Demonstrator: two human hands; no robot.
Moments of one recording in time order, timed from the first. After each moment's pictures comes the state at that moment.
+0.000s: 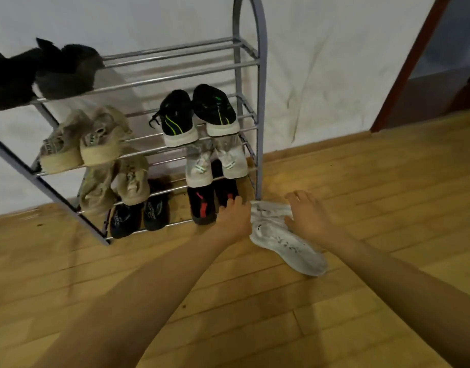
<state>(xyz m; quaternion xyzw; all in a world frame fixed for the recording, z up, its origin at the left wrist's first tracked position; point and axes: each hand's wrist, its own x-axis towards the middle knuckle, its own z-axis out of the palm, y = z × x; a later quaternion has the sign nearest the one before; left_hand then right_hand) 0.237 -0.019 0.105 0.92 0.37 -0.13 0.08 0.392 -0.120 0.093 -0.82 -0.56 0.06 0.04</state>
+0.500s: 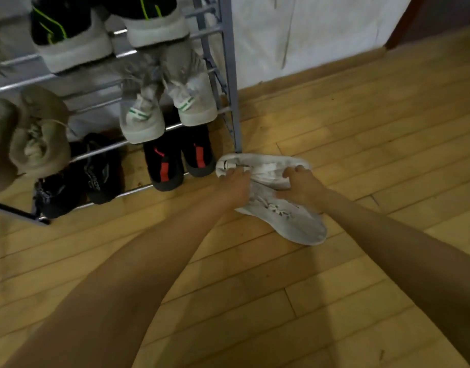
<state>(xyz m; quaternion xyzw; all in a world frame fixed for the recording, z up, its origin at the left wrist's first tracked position) 0.327 0.033 -0.049 0.92 0.30 -0.22 0.15 0.470 -0.079 -0.052 -0.83 -0.47 0.28 0.03</state>
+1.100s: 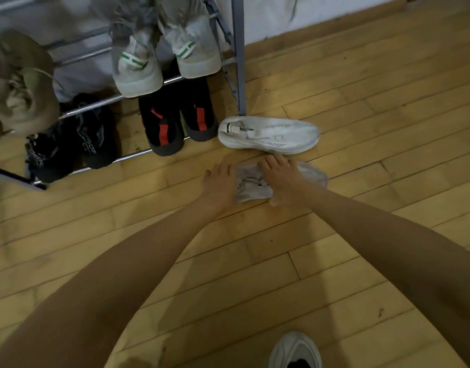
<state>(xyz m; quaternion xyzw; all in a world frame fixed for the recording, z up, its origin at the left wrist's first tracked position) 0.253 -0.002 -0.093 0.92 0.35 -0.17 0.08 0.401 -0.091 -0.092 -0.75 -0.63 0.15 -0.14</state>
